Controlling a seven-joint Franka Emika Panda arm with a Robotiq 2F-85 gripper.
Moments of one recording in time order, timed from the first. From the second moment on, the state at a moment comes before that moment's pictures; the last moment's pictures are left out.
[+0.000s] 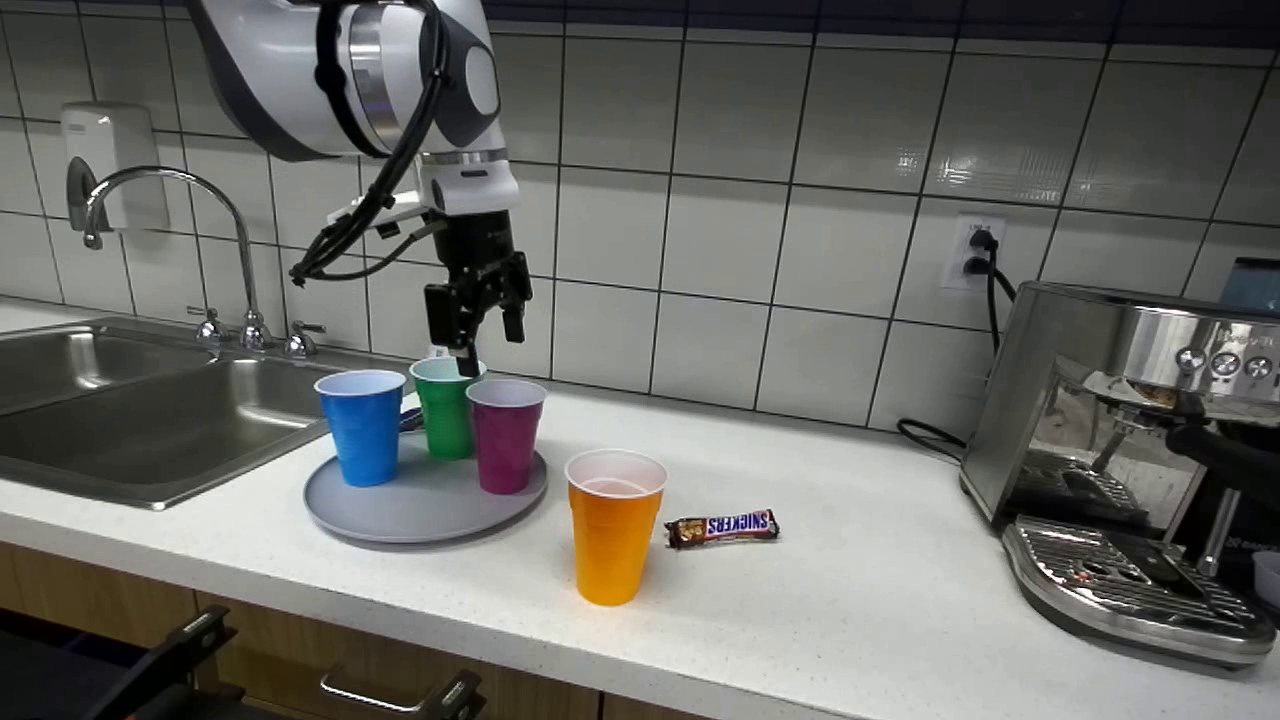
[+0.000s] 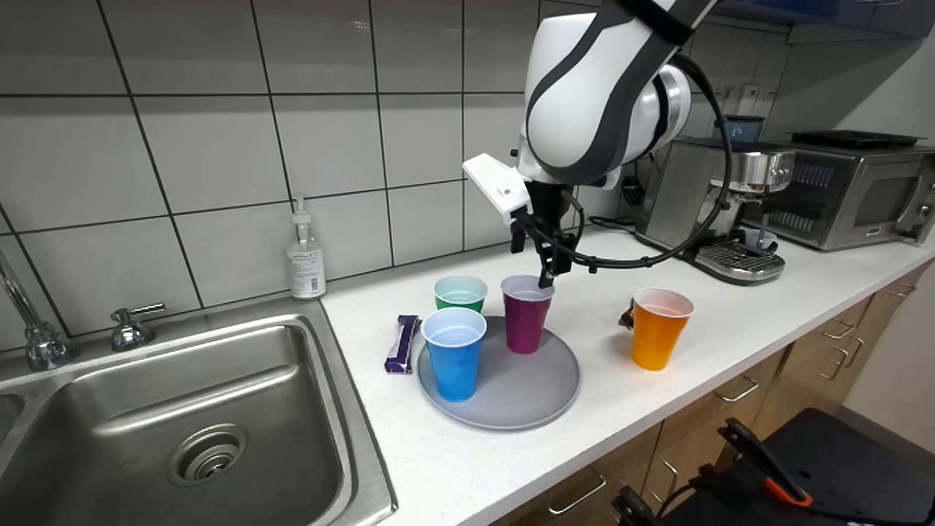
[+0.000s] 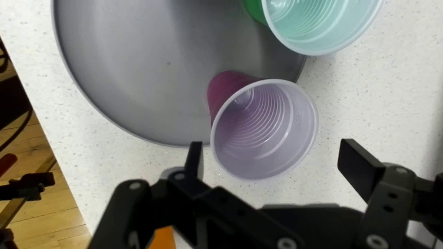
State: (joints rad) arm 0.05 -0.02 -0.02 -2.57 -0.22 2.76 1.83
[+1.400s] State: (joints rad) arm -0.05 -0.22 -0.04 -2.64 0.08 2.48 1.11
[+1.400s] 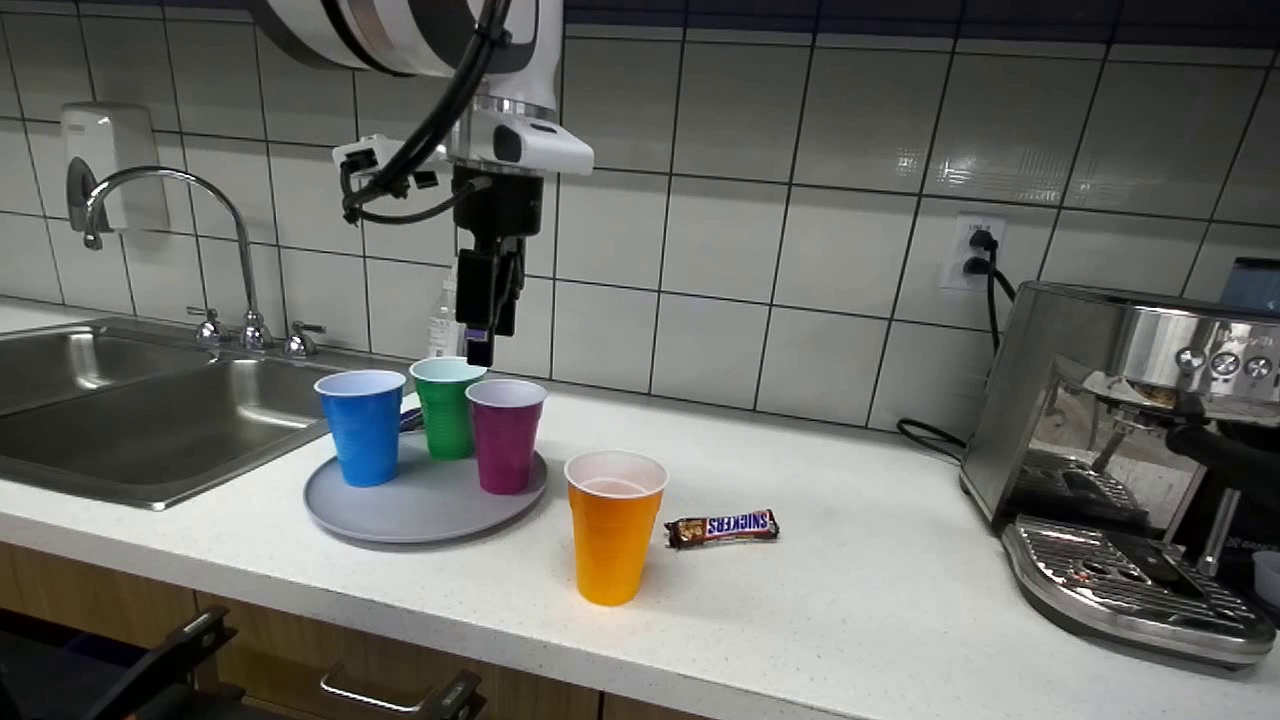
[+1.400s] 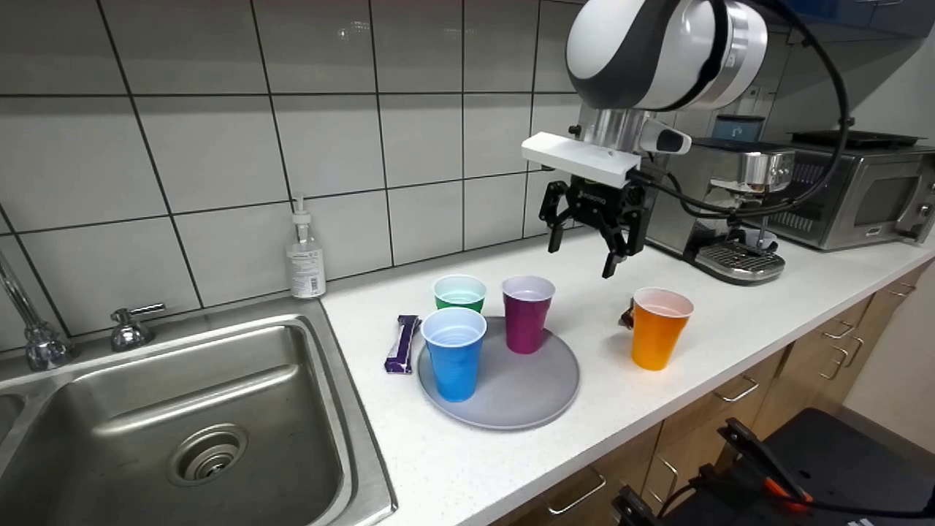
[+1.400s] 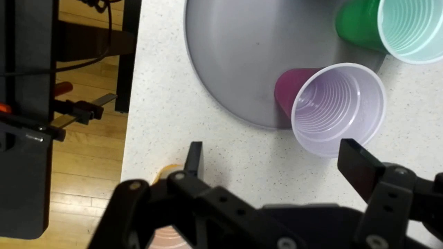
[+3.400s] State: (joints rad) arm -0.11 -0.28 -0.10 -2.67 0.08 2.39 0.44
